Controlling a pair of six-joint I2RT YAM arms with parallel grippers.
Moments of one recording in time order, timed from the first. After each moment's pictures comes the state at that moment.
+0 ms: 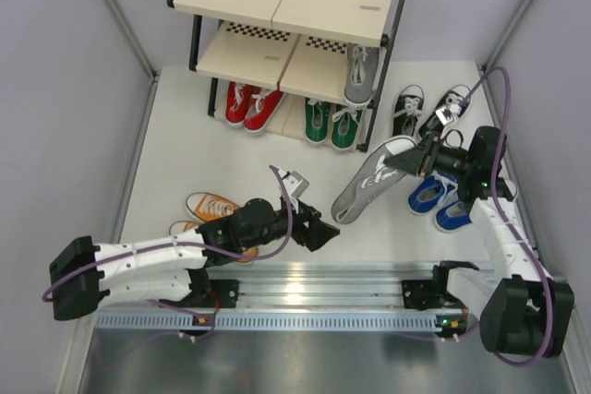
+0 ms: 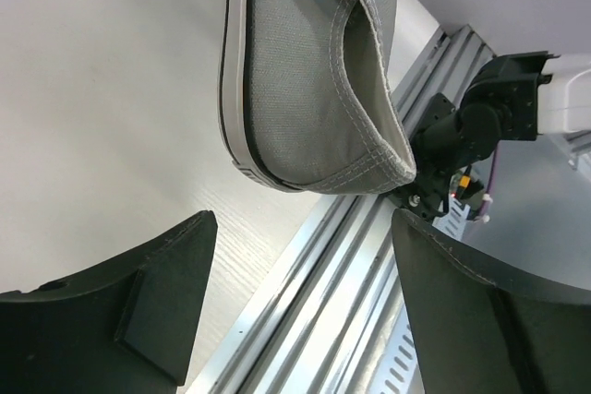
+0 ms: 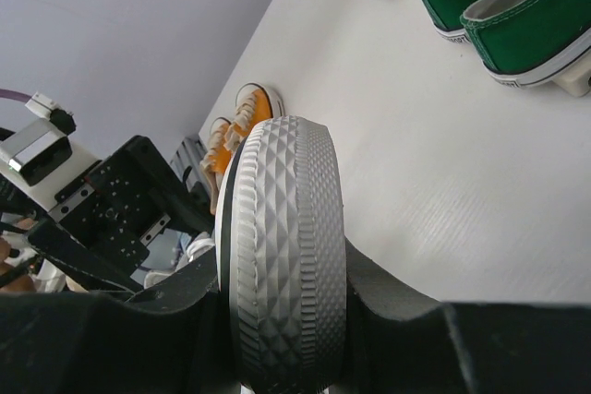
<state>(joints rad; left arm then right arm) -1.15 0.96 0.48 0.26 -0.03 -0.55 -0.09 1.00 0.63 0.06 -1.12 0.53</state>
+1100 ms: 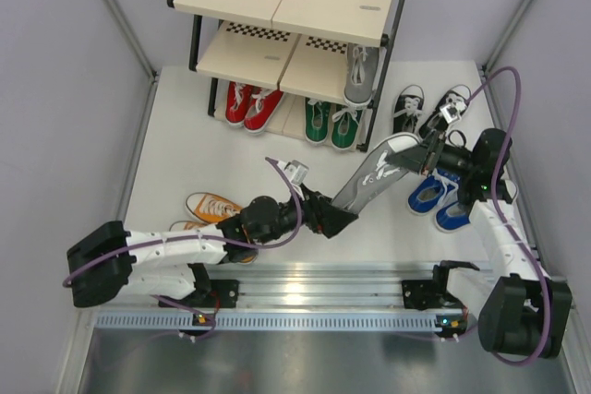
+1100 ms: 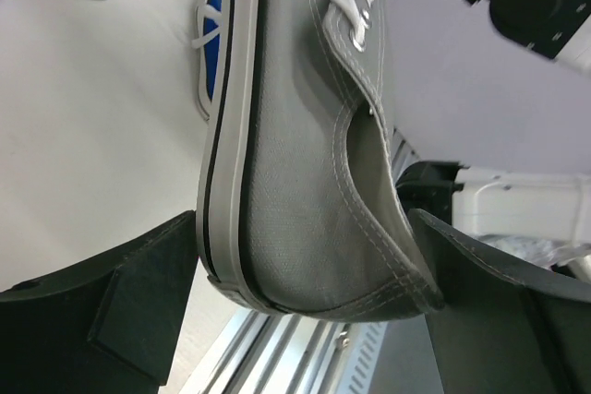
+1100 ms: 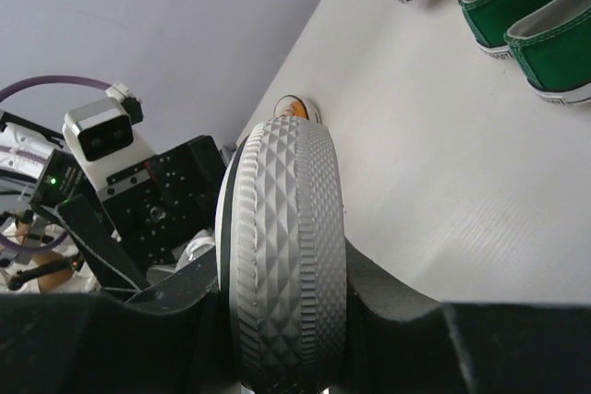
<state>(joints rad) -1.15 1.17 0.49 0.64 -0.07 -0.71 -0.11 1.00 0.59 0.26 -1.19 0.73</state>
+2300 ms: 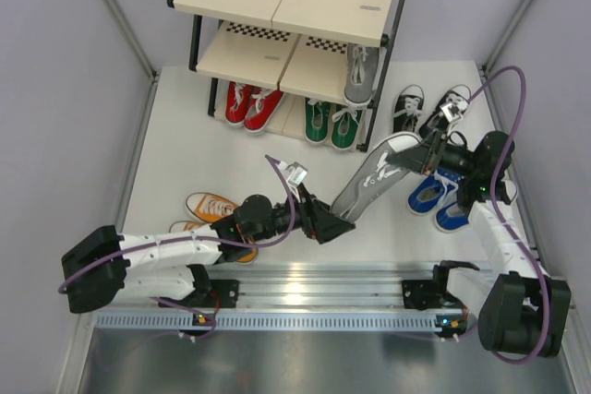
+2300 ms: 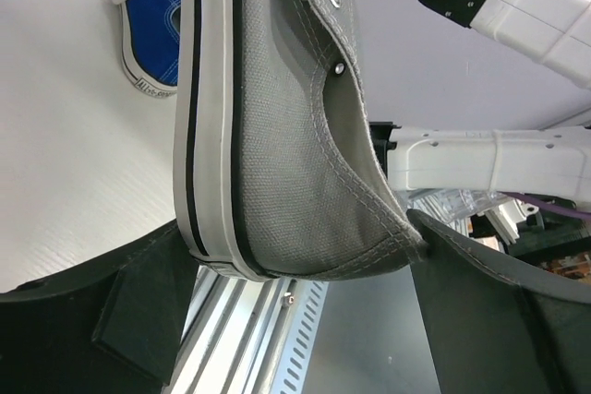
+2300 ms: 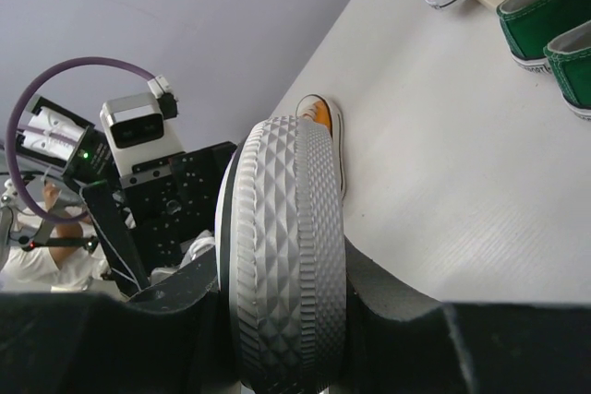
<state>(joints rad) -1.10 1.12 0.45 0.67 0.14 -0.83 -0.11 1.00 0.57 0.45 -1.26 0.86</state>
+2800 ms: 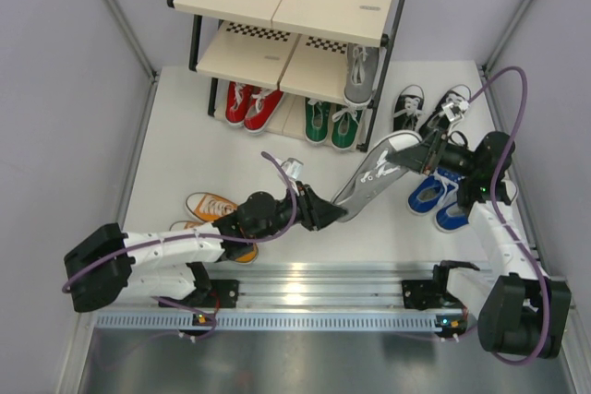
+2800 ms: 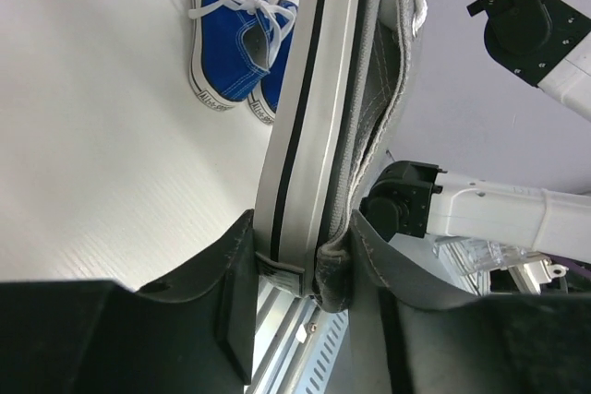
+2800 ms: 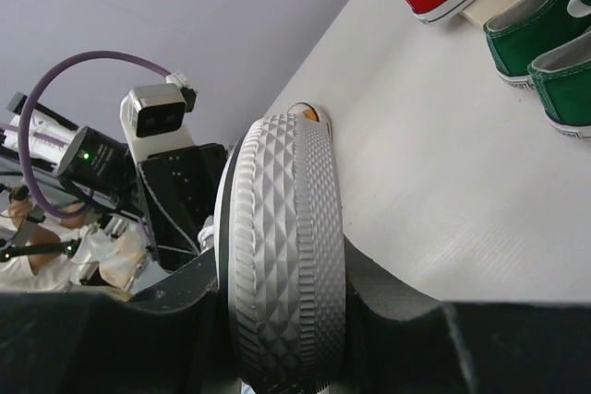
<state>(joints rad) -1.08 1.14 0.46 0.62 0.01 -0.87 -0.11 1.00 0.57 0.45 -1.24 0.82</state>
